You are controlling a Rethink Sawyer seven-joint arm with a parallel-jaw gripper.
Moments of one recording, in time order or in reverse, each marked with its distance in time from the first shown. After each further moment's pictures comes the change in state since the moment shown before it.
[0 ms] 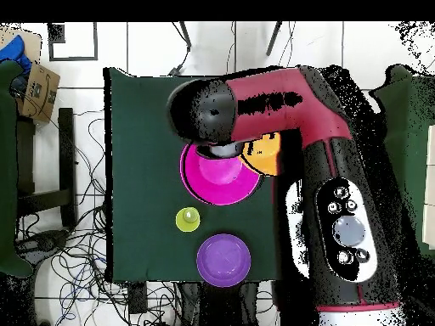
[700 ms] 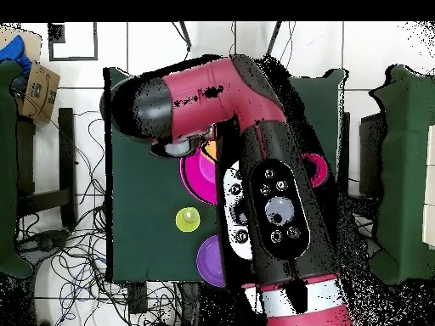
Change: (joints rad) arm 0.096 0.014 -0.013 -0.025 0.000 0.075 0.000
